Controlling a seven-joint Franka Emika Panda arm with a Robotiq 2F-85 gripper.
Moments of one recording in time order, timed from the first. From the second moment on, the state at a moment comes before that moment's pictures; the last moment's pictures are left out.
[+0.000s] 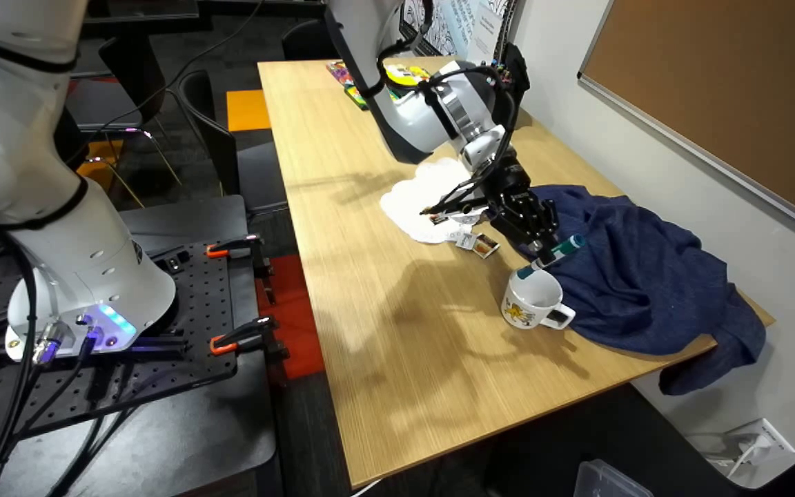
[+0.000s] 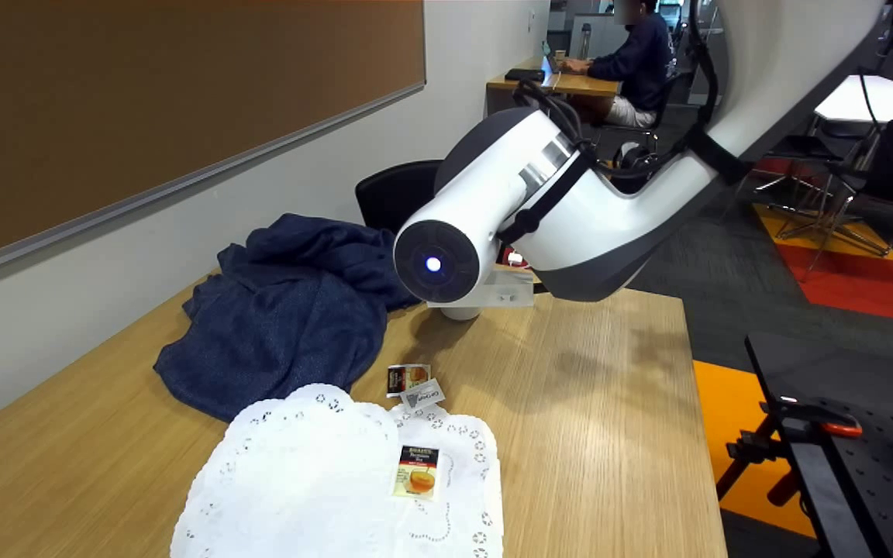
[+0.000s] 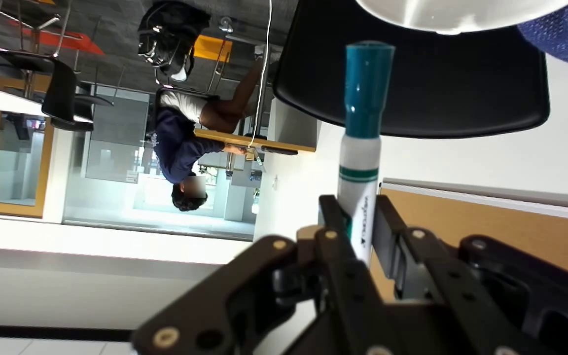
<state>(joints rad) 0.03 0.61 -0.03 -1.85 -1.45 1.91 2.26</state>
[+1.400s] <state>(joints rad) 0.04 0.37 0.01 -1.95 -1.43 1.91 2.18</state>
